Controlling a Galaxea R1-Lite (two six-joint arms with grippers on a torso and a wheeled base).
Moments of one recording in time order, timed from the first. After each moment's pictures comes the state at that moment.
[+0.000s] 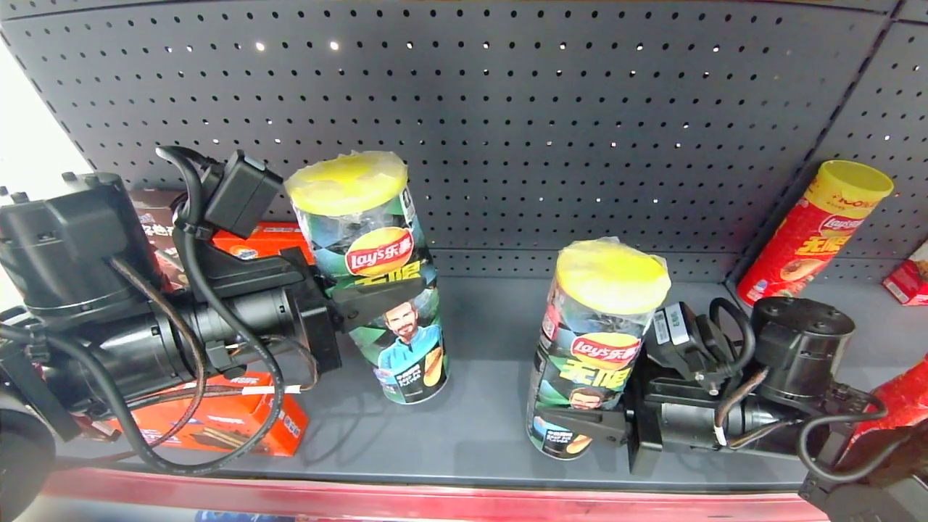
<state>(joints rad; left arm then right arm) -0.41 1.50 -0.70 -0.77 -0.58 -0.06 0.55 1.79 -0.50 -1.21 0.77 -0.23</state>
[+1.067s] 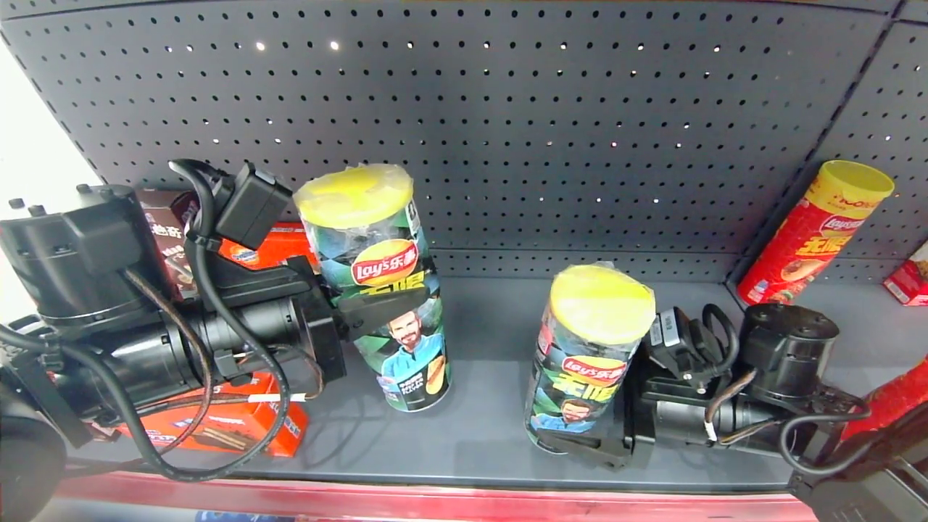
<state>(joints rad) -0.42 1.52 -0.68 -0.79 -0.59 -0.05 0.51 1.83 -0.49 -1.26 0.76 -0.25</state>
